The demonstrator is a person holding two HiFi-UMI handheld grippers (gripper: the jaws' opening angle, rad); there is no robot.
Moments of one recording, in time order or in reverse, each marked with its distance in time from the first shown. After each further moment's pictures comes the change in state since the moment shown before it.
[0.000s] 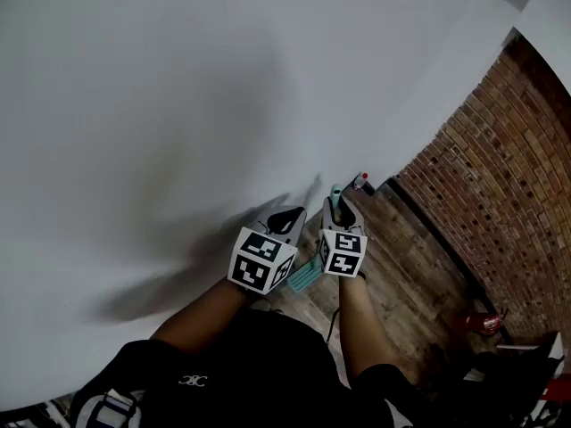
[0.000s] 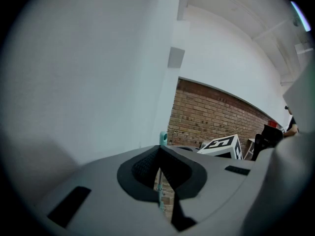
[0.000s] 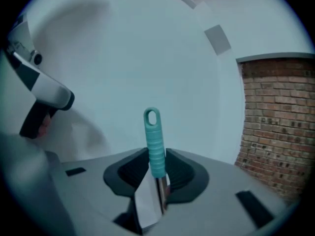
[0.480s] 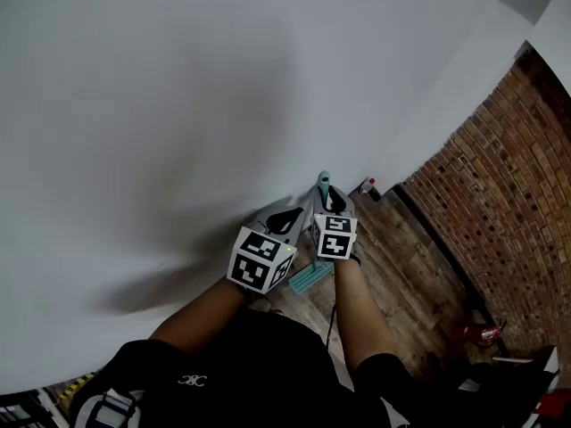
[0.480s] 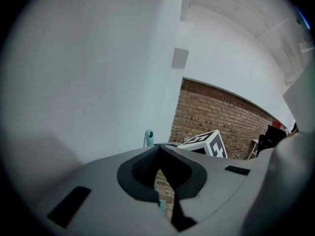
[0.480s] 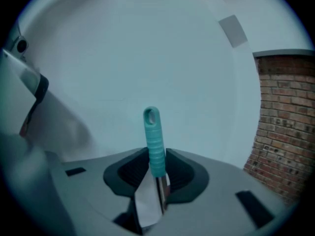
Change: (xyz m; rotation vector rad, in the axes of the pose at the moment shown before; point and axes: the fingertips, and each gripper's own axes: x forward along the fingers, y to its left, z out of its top) left arm -0.015 0.015 -0.008 -0.017 -0.003 0.043; right arm 0.047 0.042 -0.002 -0.050 0.056 0.086
